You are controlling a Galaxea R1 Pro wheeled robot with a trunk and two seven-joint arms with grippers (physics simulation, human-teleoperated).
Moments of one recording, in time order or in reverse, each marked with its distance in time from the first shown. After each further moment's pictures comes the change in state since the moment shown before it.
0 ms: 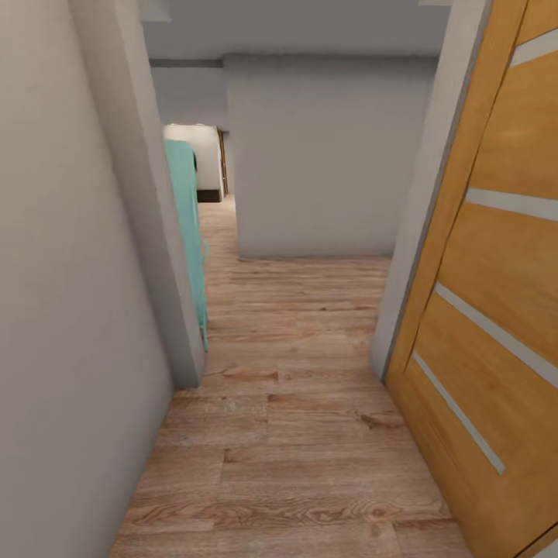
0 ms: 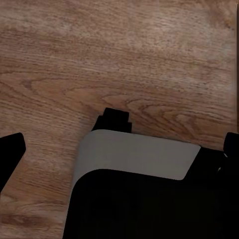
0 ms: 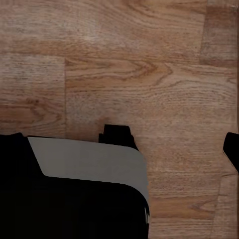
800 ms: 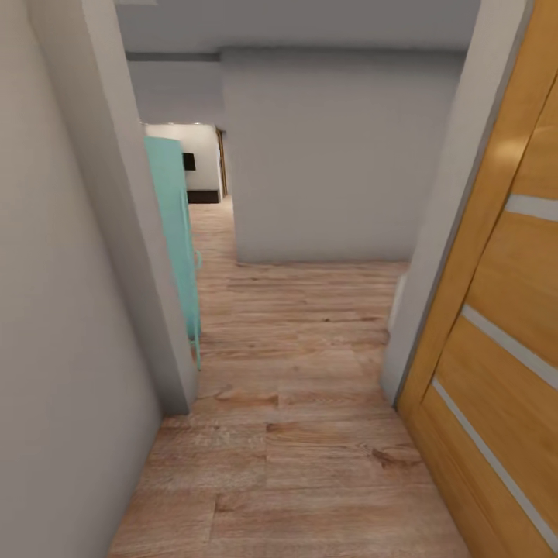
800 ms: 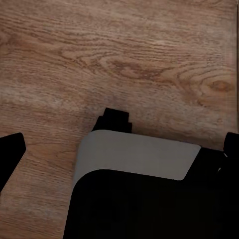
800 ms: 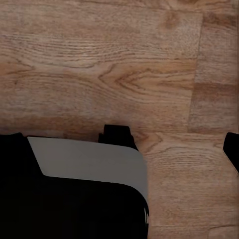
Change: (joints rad) left arm 0.000 0.000 0.000 -0.001 -0.003 0.000 0.000; right arm 0.000 0.000 0.001 0.000 0.002 0.000 0.000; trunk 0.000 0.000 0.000
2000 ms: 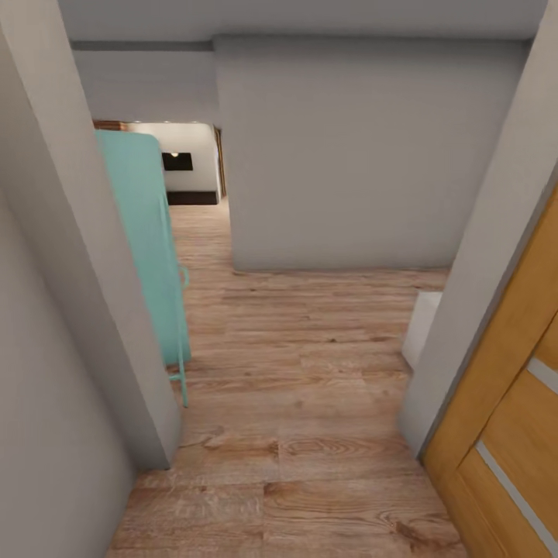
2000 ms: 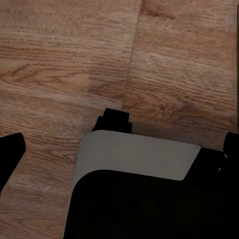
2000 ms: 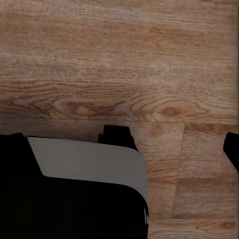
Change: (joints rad) left arm 0.000 0.000 -0.002 -0.001 0.001 0.000 0.000; right arm 0.000 0.000 0.001 0.000 0.001 -0.002 0.000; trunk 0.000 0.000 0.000
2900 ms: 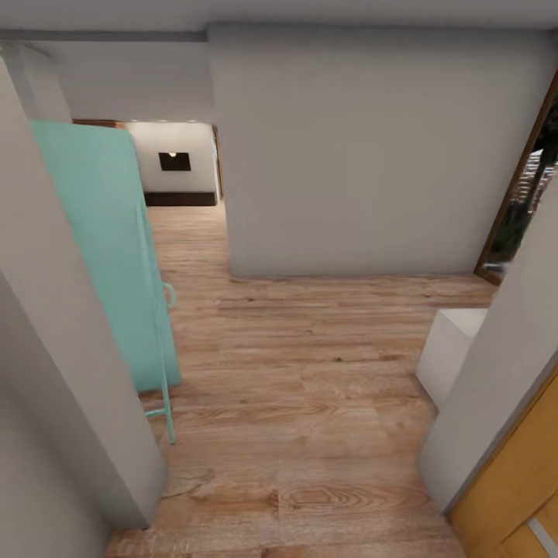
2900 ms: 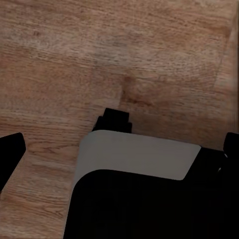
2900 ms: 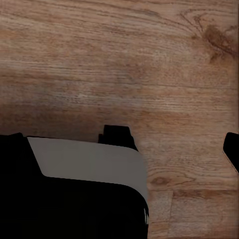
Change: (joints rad) left arm 0.000 0.000 0.000 0.001 0.000 0.000 0.000; right arm 0.000 0.000 0.000 0.000 0.000 0.000 0.000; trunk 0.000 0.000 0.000
